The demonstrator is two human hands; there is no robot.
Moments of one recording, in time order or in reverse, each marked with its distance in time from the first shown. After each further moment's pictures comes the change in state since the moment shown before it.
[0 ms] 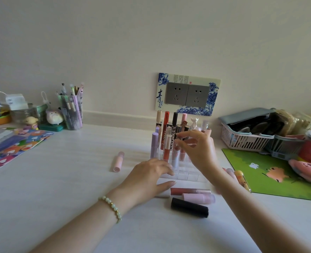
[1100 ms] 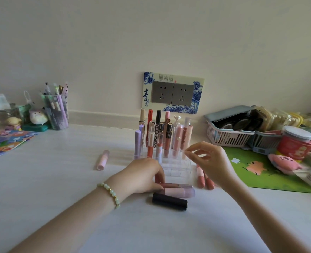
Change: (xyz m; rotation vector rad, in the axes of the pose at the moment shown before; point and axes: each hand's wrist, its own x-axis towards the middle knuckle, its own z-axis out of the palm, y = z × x) left_hand 0.024 0.038 -0.010 0.065 -0.279 -0.048; right_hand -0.042 0.018 -0.074 0.027 -0.124 0.130
